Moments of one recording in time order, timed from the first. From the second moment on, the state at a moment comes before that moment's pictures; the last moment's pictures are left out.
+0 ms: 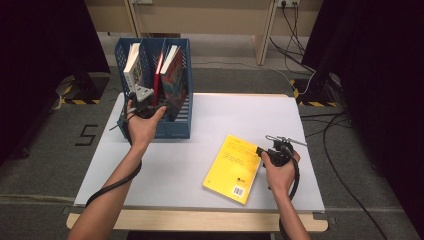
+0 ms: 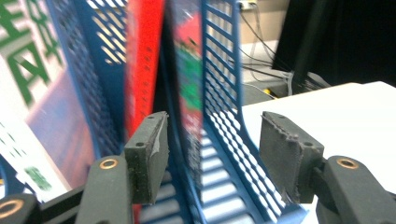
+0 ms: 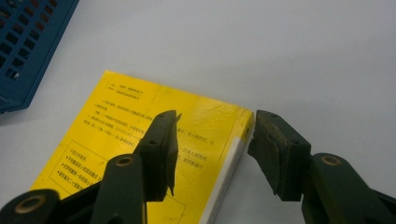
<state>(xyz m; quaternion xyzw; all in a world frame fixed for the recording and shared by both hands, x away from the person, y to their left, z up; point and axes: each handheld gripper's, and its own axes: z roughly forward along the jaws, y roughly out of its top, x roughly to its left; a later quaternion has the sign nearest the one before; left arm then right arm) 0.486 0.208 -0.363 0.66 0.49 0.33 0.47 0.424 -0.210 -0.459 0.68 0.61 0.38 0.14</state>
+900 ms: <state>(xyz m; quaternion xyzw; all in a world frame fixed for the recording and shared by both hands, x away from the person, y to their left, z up) 0.421 0.143 -0.430 0.77 0.41 0.16 0.46 0.458 -0.215 -0.461 0.70 0.62 0.35 0.09</state>
